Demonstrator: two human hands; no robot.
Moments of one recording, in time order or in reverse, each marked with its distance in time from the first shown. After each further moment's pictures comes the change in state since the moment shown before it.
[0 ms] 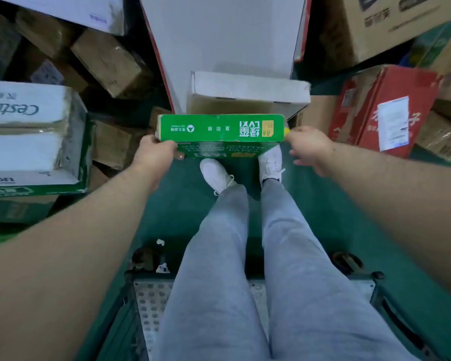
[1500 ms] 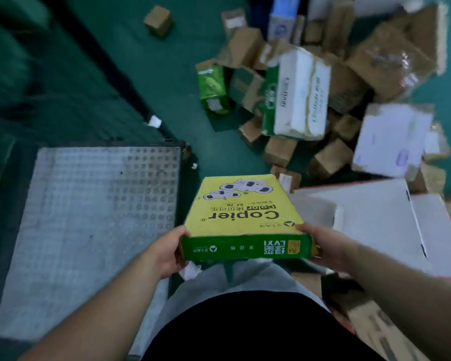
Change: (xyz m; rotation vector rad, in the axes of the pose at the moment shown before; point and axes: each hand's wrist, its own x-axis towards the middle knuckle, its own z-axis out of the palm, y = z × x) left_hand -0.490 -0.247 0.080 -1.862 0.156 -0.645; right_hand -0.341 -0.042 0.020 -1.034 -0.483 -0.171
